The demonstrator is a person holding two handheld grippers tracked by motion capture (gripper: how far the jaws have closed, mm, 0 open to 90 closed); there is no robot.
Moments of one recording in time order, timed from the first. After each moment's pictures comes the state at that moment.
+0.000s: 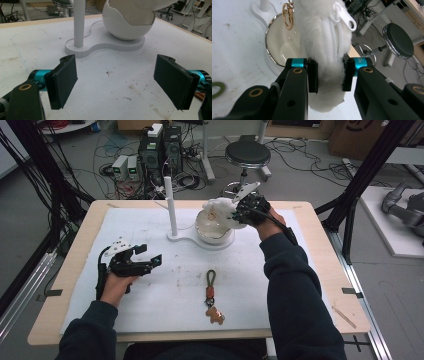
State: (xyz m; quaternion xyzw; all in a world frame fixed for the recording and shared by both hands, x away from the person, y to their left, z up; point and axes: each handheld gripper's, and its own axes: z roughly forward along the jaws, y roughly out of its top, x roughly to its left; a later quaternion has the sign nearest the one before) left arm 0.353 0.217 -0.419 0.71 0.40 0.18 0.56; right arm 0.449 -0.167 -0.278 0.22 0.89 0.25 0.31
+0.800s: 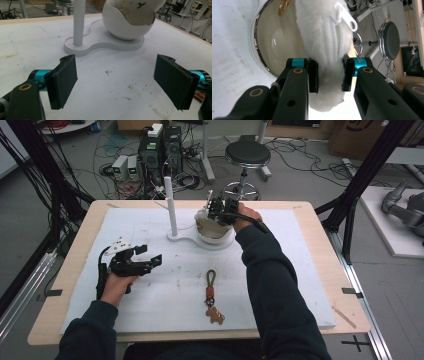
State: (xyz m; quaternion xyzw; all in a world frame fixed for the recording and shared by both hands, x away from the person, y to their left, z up) left arm 0.355 0.217 -0.420 0.71 0.40 0.17 0.56; right arm 0.476 -0.092 -0.306 0.13 0.93 0.08 0.34
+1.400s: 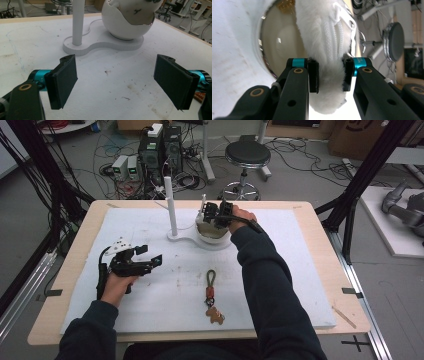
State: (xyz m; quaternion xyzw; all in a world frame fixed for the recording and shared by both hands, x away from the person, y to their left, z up) left arm 0.355 0.216 -0.421 0.71 0.40 0.17 0.56; right arm 0.479 -0.078 -0.321 0.11 0.94 0.06 0.33
